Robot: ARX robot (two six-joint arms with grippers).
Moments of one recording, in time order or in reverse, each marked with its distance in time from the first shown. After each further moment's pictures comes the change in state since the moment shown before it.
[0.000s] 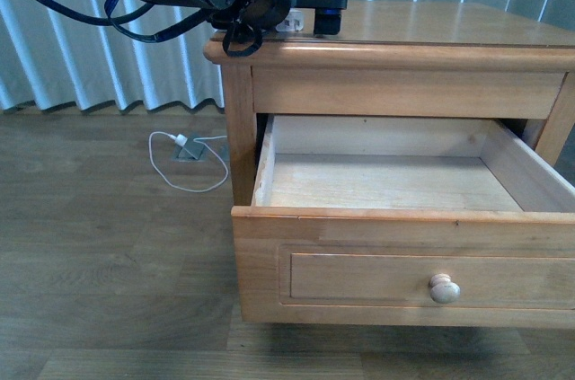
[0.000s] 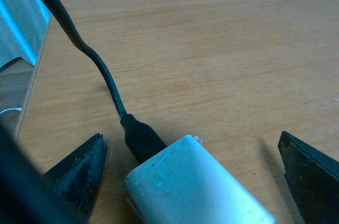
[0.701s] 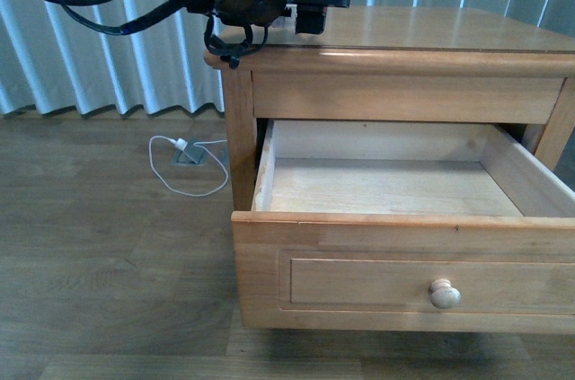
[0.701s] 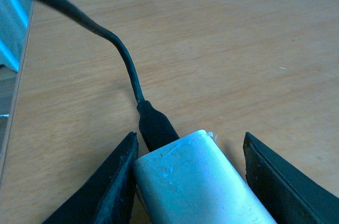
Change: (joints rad) left arm -0.008 -0.200 -0.285 0.092 0.103 0.060; right arm 0.000 0.000 0.000 0.000 0.000 0.000
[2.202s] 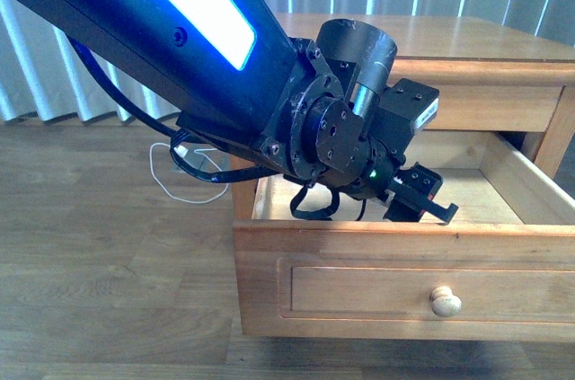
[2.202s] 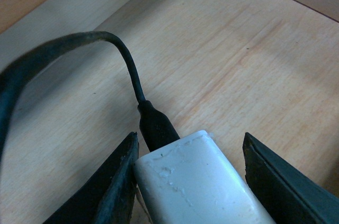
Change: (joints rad) left arm -0.212 0.100 -0.204 -0.070 0.122 0.204; right arm 0.000 0.000 0.000 0.000 0.000 0.000
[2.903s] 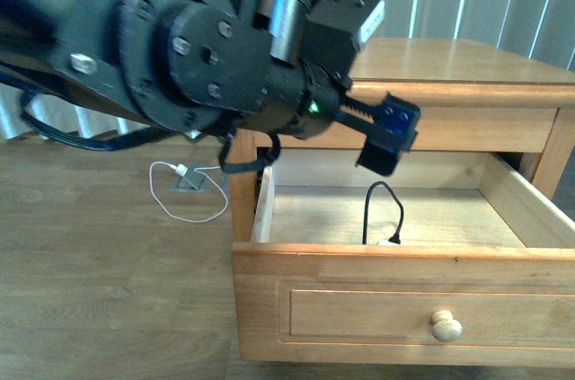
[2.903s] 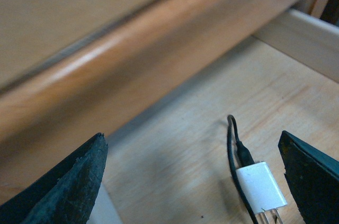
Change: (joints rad) left arm 0.067 -0.374 -0.343 0.234 -0.110 -0.021; right arm 0.000 0.000 0.000 0.000 0.000 0.000
